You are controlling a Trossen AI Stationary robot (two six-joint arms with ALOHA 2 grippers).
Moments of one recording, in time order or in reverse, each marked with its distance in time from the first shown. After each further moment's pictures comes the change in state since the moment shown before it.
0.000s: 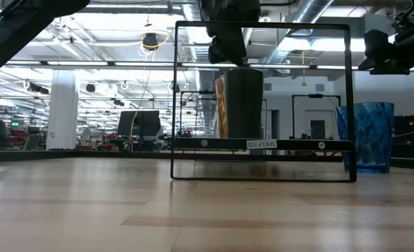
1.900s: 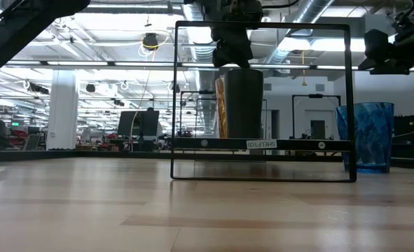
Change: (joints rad) left arm 0.017 -0.001 -0.033 0.078 0.025 -0.002; right arm 0.000 0.000 0.000 0.001 0.000 0.001
